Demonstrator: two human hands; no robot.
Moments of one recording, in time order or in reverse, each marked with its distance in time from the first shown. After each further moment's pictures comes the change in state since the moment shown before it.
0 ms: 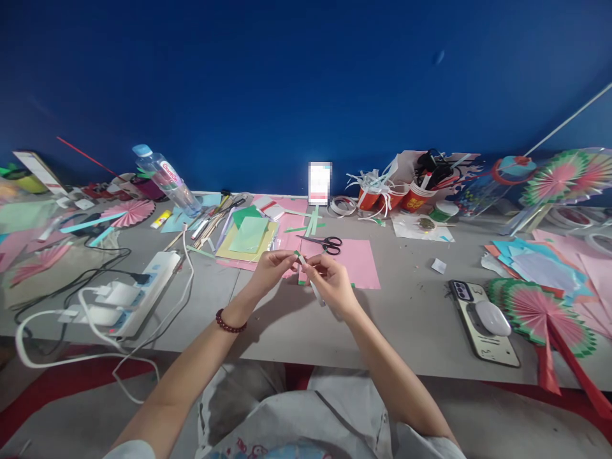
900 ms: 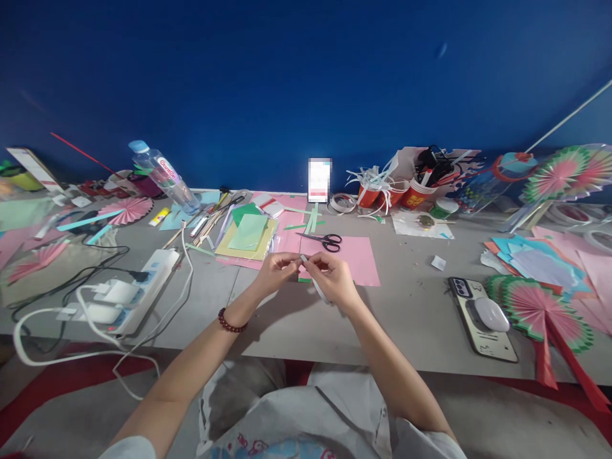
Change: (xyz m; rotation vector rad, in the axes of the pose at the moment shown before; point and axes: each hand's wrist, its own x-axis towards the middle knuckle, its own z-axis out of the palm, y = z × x) left_hand -0.005 -0.012 0.004 0.091 -0.085 0.020; right_hand 0.003 0.001 -0.005 -0.126 0.007 0.044
